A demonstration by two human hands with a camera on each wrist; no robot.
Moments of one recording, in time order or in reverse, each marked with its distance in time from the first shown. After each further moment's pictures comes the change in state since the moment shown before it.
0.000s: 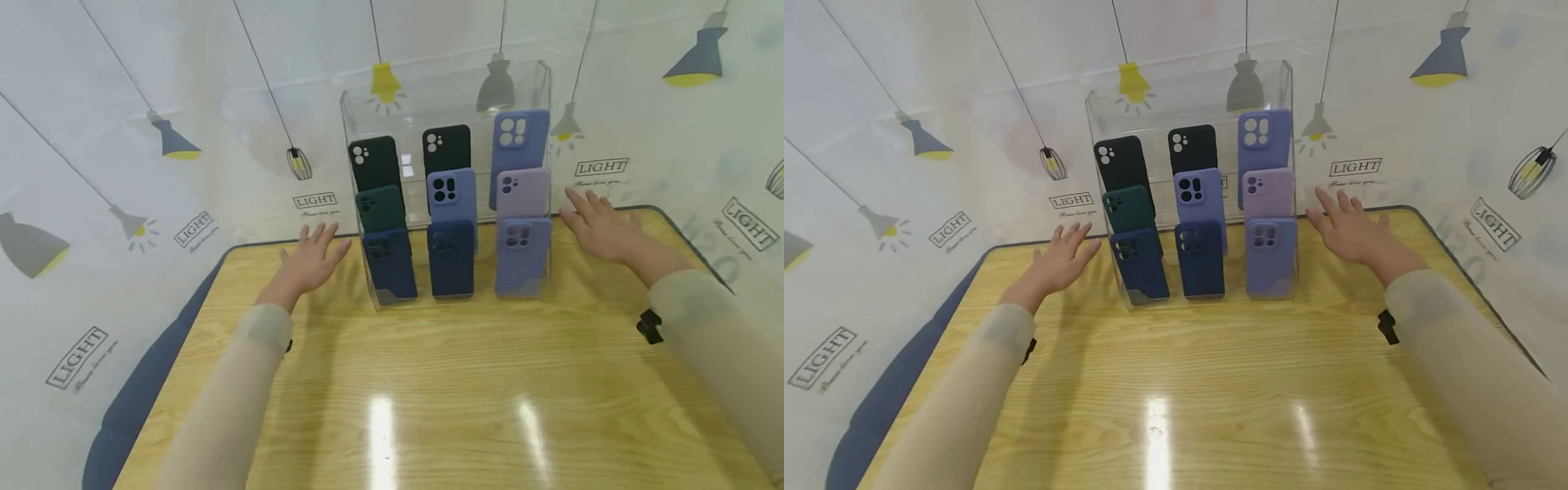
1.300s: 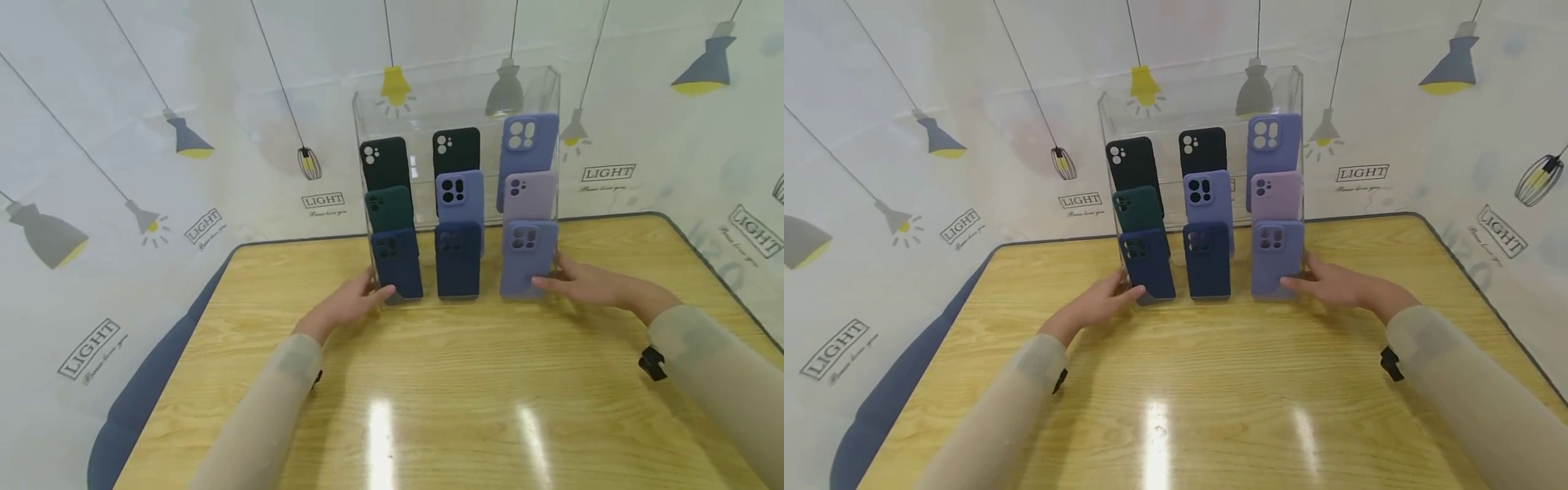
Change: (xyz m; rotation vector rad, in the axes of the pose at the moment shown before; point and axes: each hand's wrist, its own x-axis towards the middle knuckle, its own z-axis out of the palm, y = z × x) left_hand -0.025 0.021 0.069 -0.402 -0.218 0.133; right_hand -0.020 -0.017 0.064 0.373 -0.297 -0.206
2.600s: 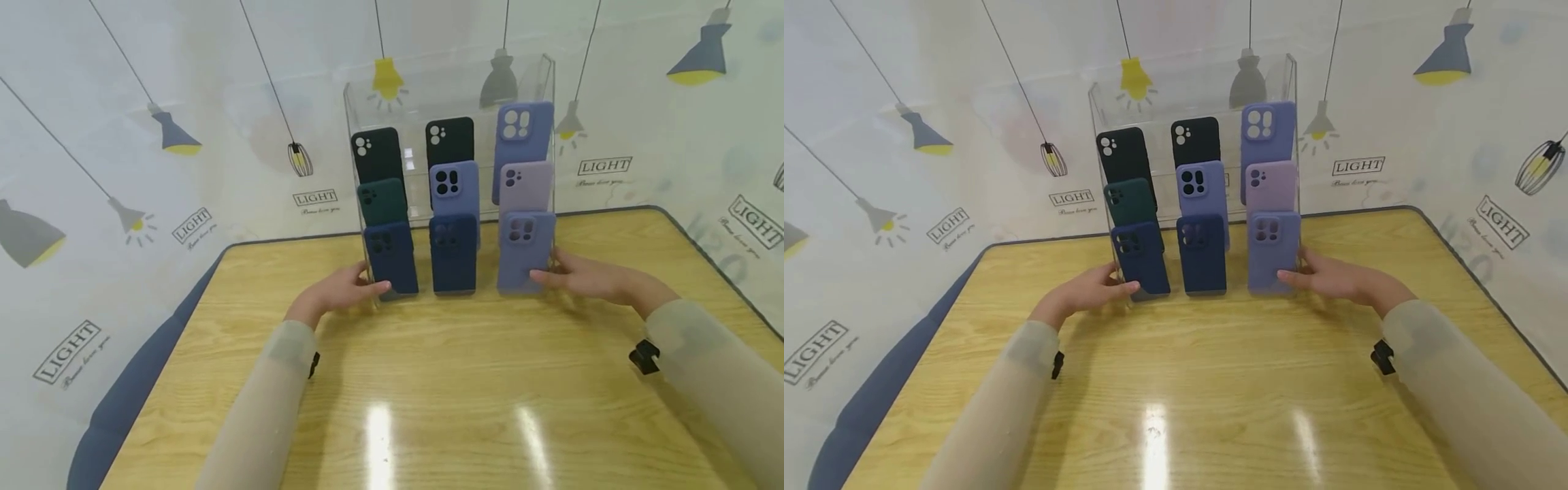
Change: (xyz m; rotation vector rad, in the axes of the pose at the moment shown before) left_hand 0.011 0.008 -0.018 0.071 -0.086 -0.075; right_hand -0.001 0.001 -0.002 0.058 0.000 0.052
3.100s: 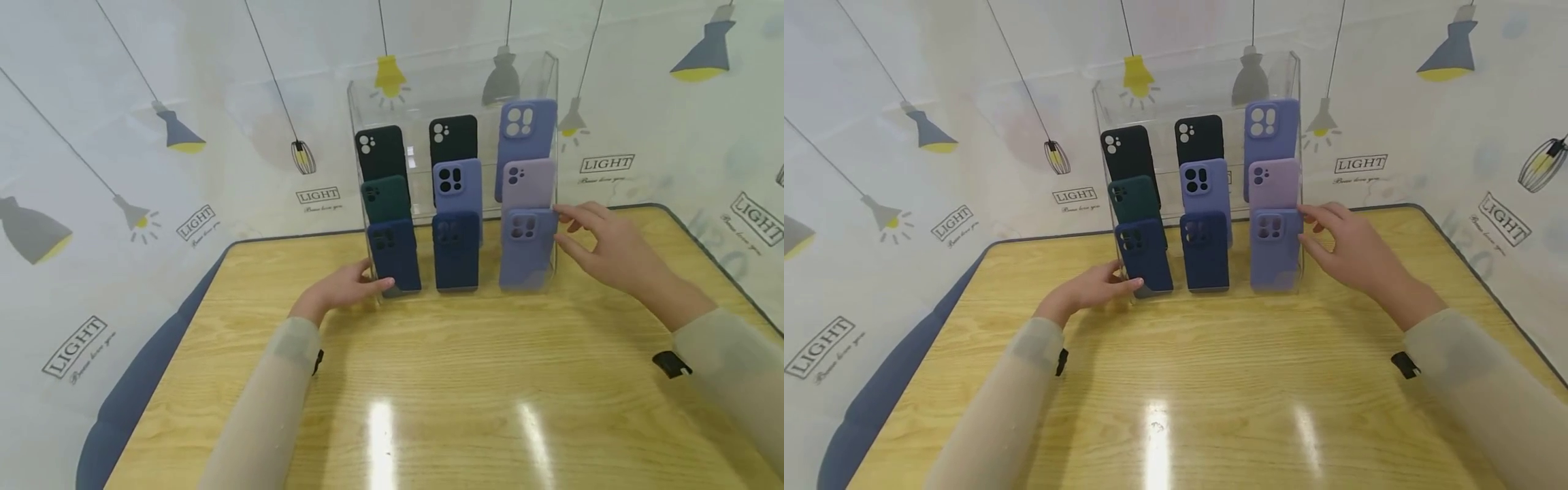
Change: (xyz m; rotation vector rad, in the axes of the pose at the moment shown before) left_hand 0.000 -0.003 0.002 -0.025 0.004 -0.008; right_hand -0.031 -0.037 0.001 -0.536 0.821 -0.469
